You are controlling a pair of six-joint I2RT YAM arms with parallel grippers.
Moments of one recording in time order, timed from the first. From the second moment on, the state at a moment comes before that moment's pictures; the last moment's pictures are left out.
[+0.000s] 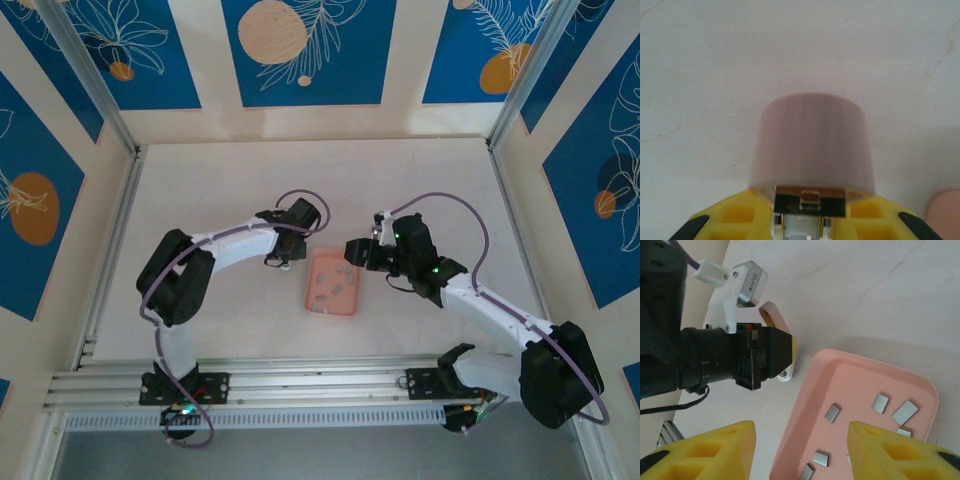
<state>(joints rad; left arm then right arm) -0.69 1.90 1.29 -0.65 -0.28 -0.65 0.52 1.12 0.63 -0.09 -0.33 0.66</state>
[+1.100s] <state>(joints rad) -0.63 1.95 1.34 -0.64 -0.20 -0.65 0.57 1.15 0.69 -0.21 -0.32 0.63</state>
